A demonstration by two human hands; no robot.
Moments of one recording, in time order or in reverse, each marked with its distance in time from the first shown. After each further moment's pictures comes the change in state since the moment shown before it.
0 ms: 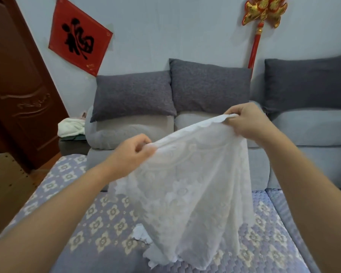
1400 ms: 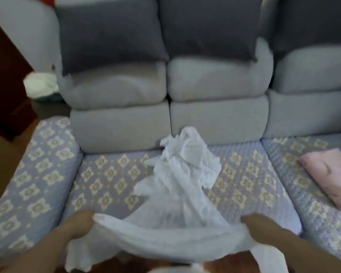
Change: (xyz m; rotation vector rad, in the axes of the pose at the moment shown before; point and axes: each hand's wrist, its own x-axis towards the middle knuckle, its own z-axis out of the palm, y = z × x) left_hand -0.142 -0.312 0.042 0.776 -0.687 -0.162; right_hand -0.226 0.268 0.137 -0.892 -1.075 -0.263
